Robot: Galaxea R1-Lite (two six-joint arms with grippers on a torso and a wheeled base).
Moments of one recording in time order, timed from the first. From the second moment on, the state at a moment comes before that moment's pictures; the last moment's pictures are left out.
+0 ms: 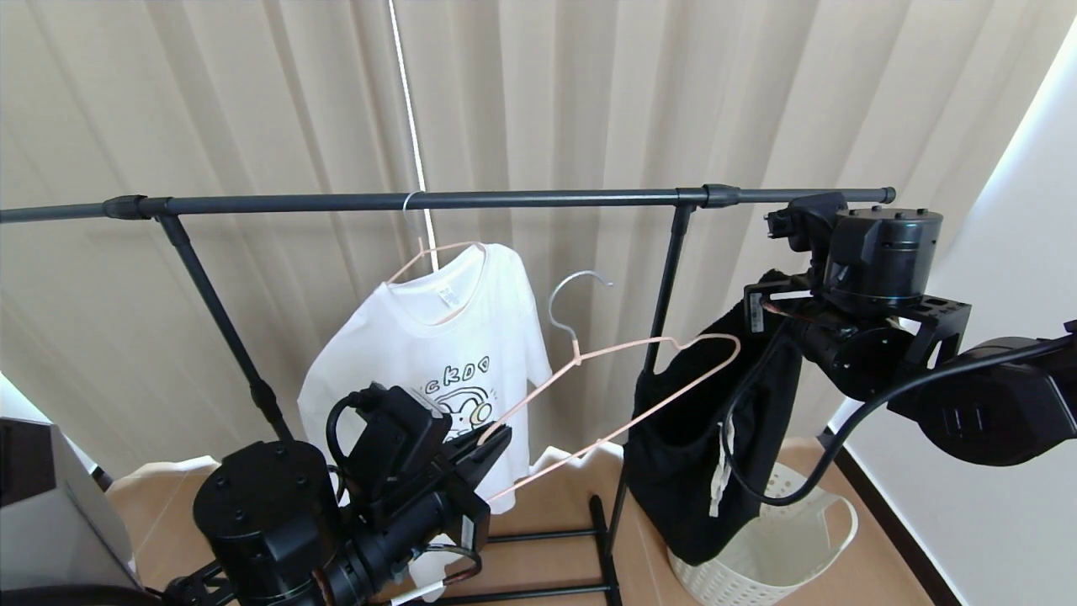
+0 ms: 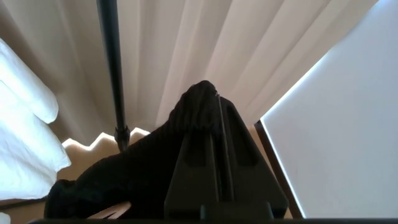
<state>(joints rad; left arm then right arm) -0.73 1.91 -0.27 -1.57 0.05 0.13 0.43 1.82 -0.97 -0.63 -0.66 -0.05</state>
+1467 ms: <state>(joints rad) -0.75 1.99 -0.43 -1.57 0.07 0.15 0.74 1.73 -0.90 -0.69 -0.75 0.02</state>
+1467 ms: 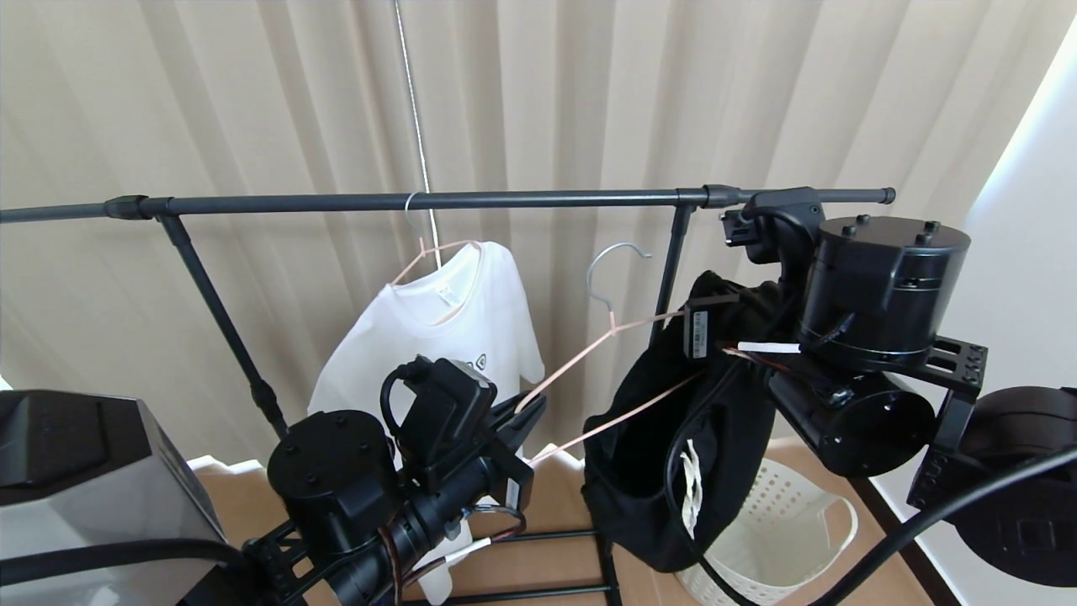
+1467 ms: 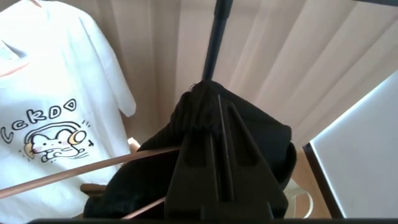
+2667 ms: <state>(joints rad) -0.75 2.02 -0.43 -1.57 0.07 0.15 0.94 1.68 -0.90 -0.69 -0.76 0.13</state>
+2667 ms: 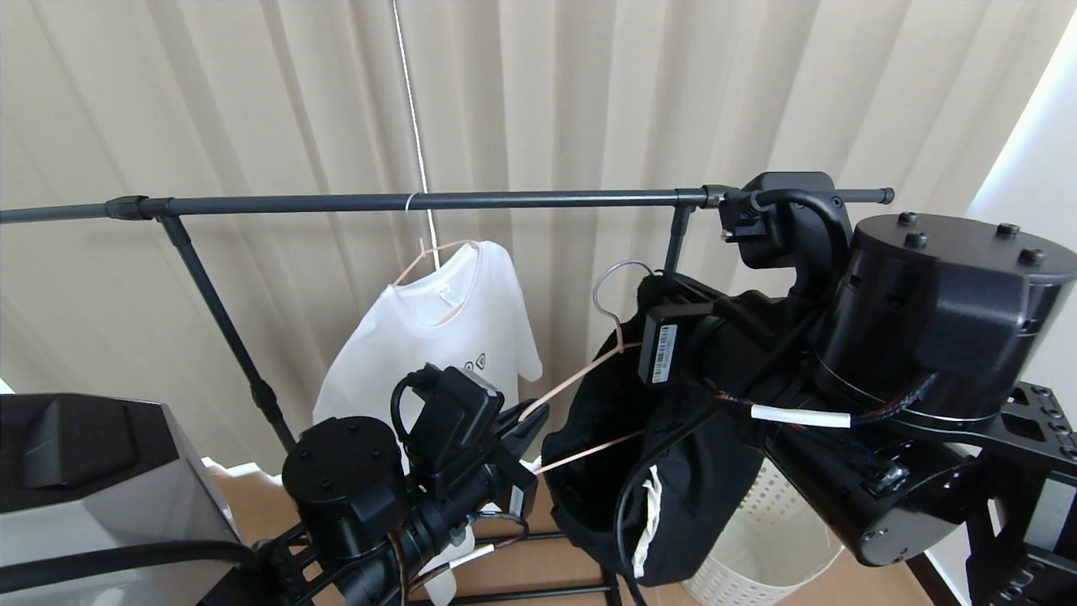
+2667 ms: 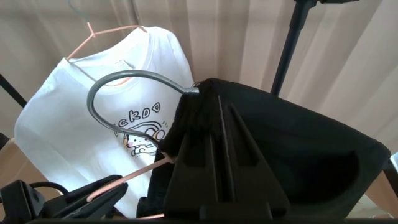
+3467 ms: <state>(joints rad) -0.75 1.97 -0.41 -1.57 0.07 0.15 0.87 1.67 -0.90 -0.69 -0.76 0.13</state>
